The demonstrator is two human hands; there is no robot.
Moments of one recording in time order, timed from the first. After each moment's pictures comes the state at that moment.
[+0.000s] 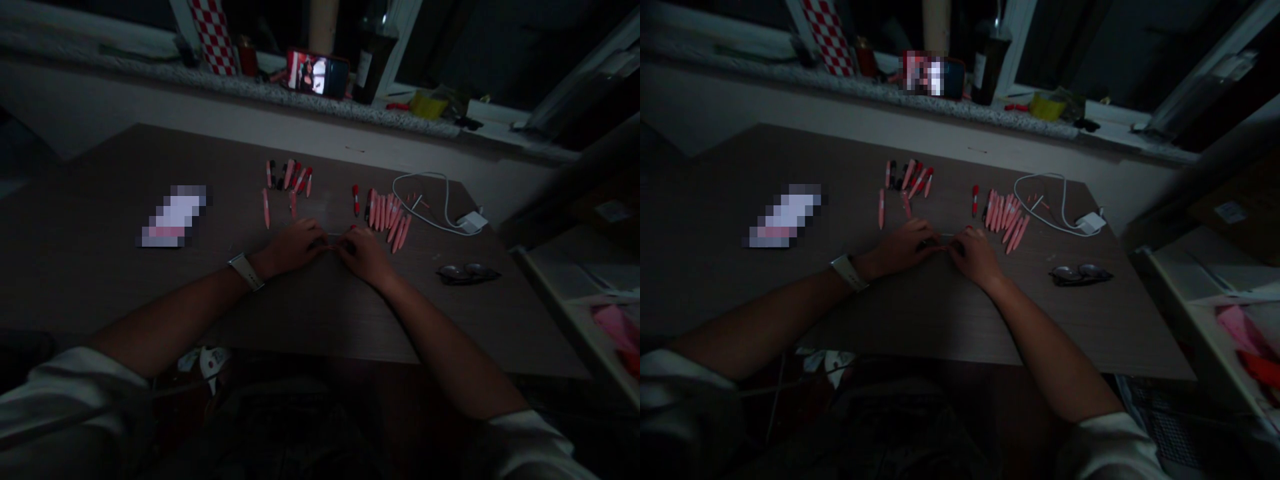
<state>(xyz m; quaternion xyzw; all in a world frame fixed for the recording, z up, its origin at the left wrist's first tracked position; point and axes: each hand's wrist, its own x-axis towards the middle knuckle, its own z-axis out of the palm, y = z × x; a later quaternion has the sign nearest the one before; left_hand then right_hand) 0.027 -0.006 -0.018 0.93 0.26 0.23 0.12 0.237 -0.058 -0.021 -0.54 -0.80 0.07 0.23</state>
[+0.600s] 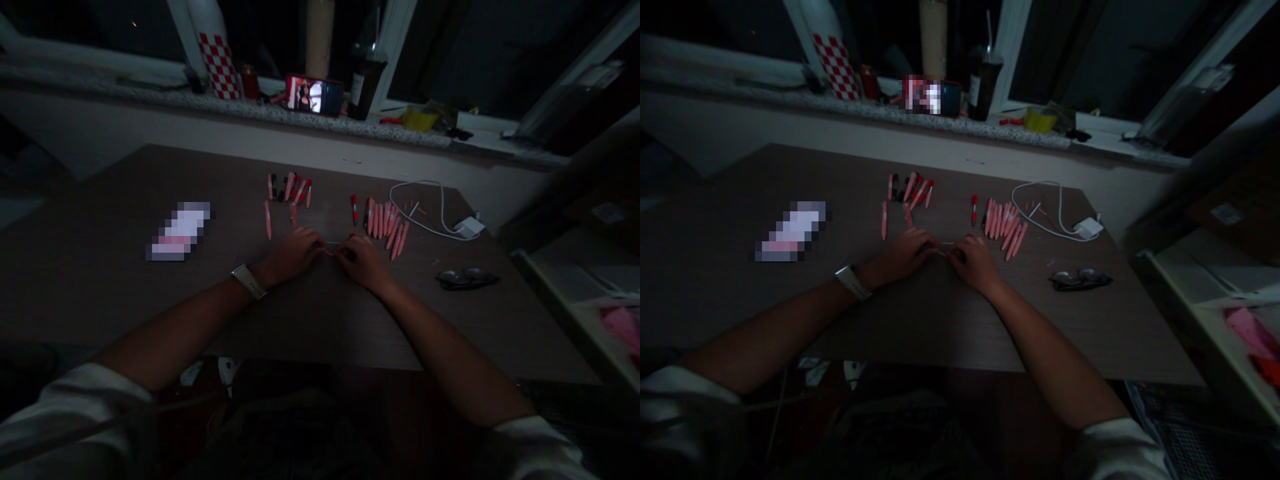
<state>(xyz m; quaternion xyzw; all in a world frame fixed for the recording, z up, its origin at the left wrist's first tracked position) 0.023 -0.003 -0.020 0.92 0.29 0.25 0.11 0.235 -0.056 -0.025 -0.53 -0.80 0.06 0.29</state>
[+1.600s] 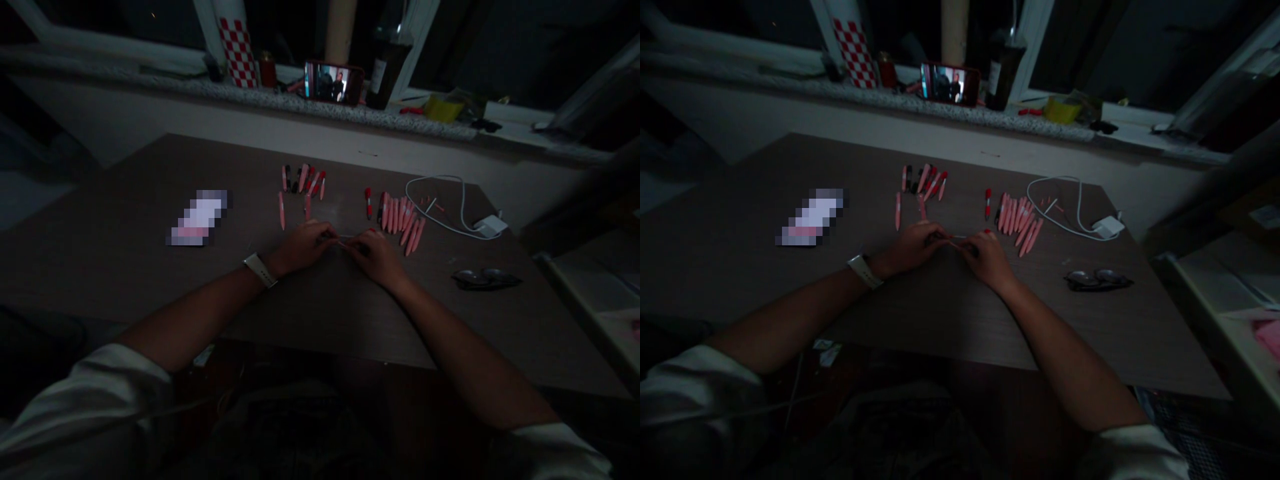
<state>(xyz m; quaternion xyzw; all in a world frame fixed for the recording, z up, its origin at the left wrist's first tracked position) 0.021 -0.009 -0.015 0.89 0.32 0.30 0.15 0.238 -0.057 -0.030 -0.51 -0.80 0.08 0.31</state>
